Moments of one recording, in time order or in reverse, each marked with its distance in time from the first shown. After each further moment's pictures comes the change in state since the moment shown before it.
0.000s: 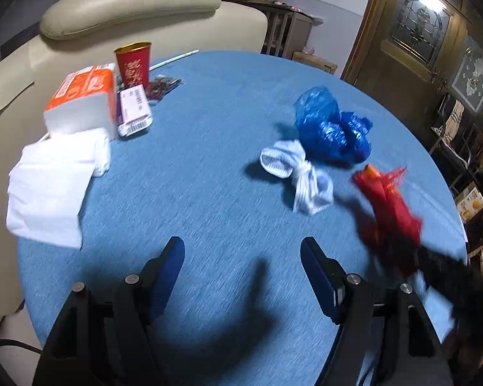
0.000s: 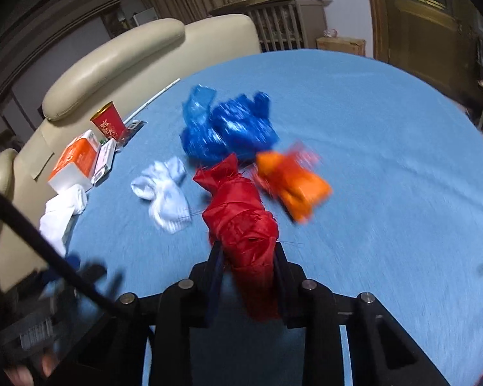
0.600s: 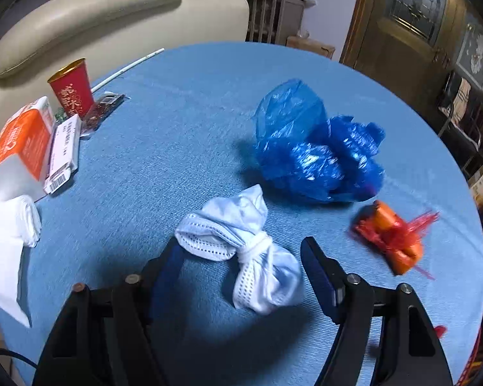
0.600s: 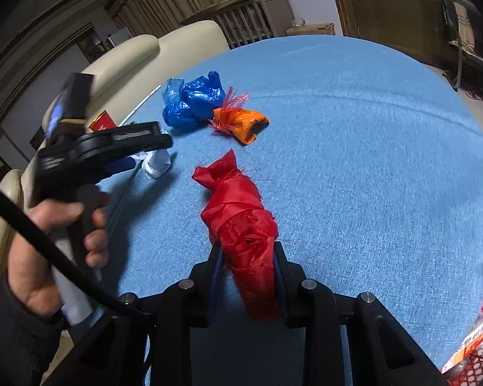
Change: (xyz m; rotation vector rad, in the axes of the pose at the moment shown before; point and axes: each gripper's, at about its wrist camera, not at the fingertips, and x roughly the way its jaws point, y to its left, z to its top) left arm 0.081 -0.057 0.058 0.081 0.061 0.043; right arm -0.051 -0.032 -0.071 0.145 -0.014 0.006
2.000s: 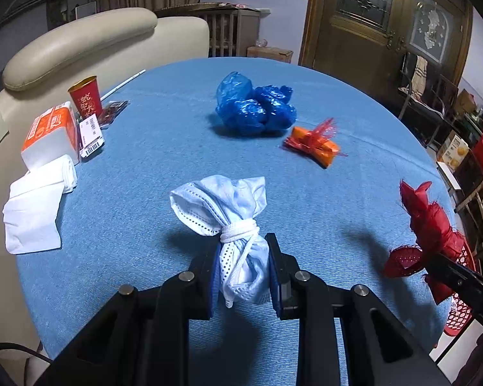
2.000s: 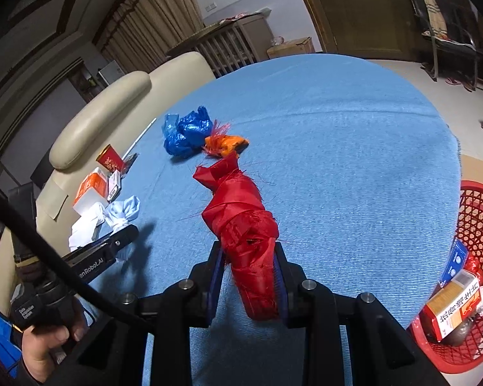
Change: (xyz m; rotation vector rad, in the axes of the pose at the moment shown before) left arm -0.106 -0.008 -0.102 0.151 -0.087 -0.084; right arm -0.064 -0.013 -0.019 0.113 -0.114 0.002
